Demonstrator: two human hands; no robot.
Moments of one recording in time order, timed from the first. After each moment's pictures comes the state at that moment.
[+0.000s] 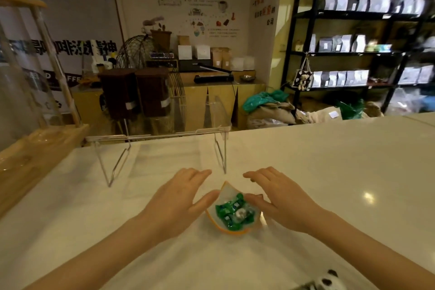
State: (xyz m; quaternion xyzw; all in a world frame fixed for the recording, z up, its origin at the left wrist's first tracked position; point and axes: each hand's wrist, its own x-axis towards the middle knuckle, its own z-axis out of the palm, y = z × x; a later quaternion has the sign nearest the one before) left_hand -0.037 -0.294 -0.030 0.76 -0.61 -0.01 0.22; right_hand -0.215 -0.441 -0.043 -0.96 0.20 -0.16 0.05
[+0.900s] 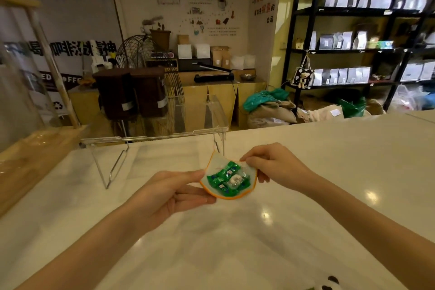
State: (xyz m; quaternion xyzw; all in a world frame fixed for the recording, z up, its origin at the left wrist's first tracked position) left_hand -0.032 -0.293 0.004 0.57 -0.27 -0.52 0.57; right_hand -0.190 -0.460 0.009 -0.86 0.27 -0.21 0.38
